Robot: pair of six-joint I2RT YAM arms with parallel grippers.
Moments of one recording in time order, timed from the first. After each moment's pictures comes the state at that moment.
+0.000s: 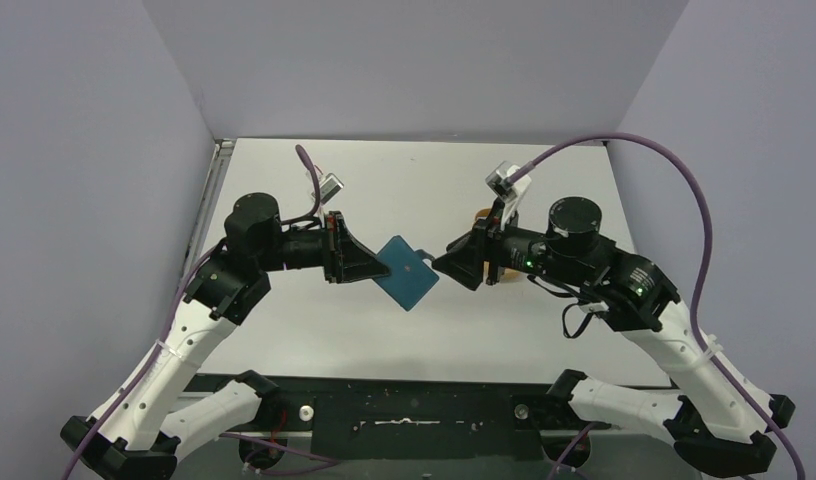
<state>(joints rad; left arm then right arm) -0.54 0.95 1.07 -0.33 0.83 -0.66 0.82 0.96 1.38 -0.67 -0.29 0.33</state>
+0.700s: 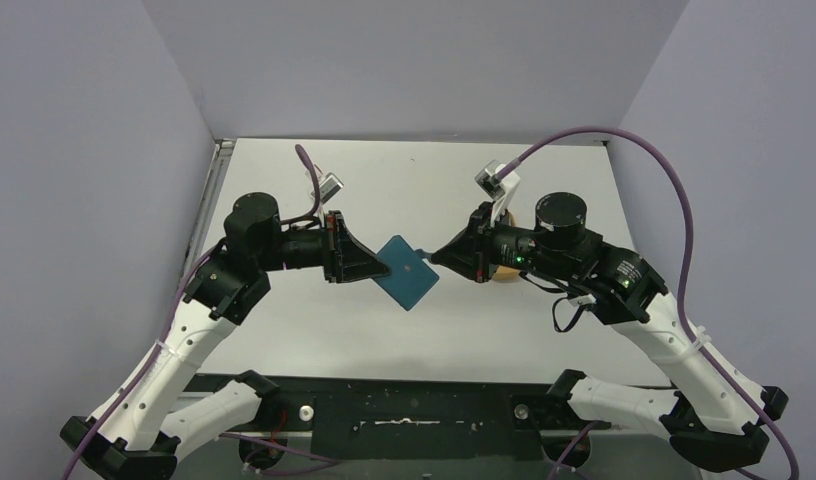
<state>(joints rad) -0.54 0.95 1.08 -0.33 0.83 -0.66 0.82 1.02 1.38 -0.67 -0.30 0.35</state>
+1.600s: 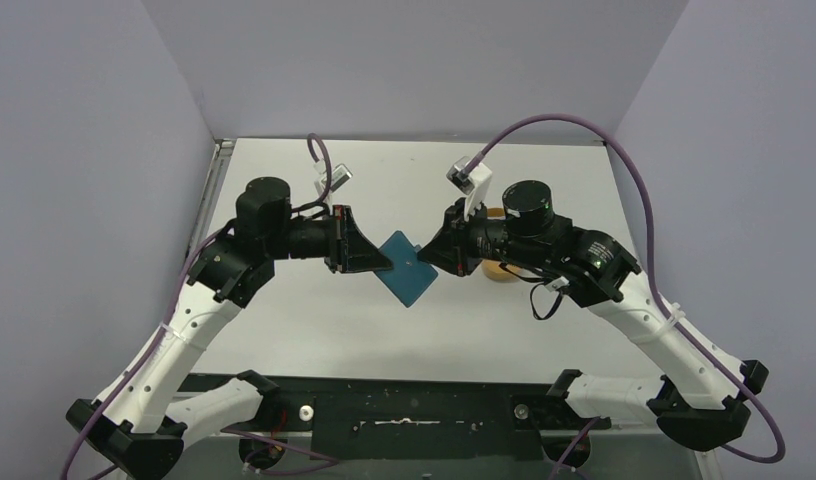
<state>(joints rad) -0.54 1.04 1.20 -0.50 0.79 -0.67 0.86 1.14 1.46 -0.72 -0.27 0.31</state>
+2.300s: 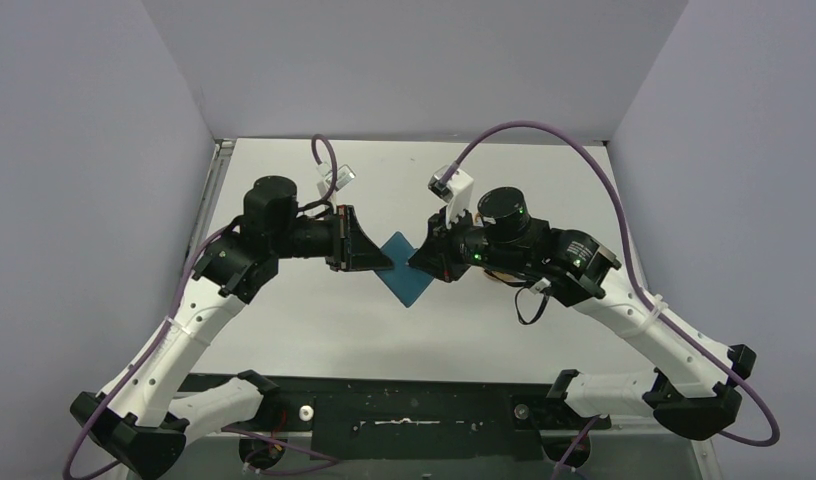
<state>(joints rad) -0.54 1.07 1.20 -0.54 0.76 -0.69 0.94 1.19 1.47 -0.74 -0.17 0.30</state>
